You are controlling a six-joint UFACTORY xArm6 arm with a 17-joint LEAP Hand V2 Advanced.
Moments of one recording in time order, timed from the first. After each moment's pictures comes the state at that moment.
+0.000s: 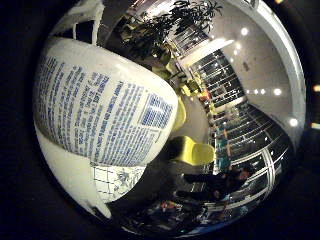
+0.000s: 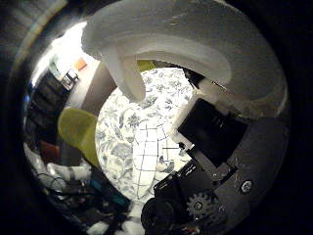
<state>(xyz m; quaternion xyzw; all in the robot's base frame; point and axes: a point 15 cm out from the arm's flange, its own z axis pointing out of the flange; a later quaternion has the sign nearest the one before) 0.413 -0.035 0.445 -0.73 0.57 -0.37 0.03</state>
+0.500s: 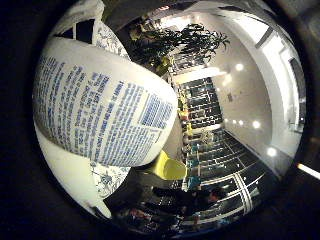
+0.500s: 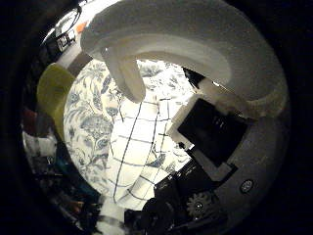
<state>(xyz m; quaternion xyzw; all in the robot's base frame) 0.393 0.016 0.346 -0.77 0.49 -0.40 -0.07</state>
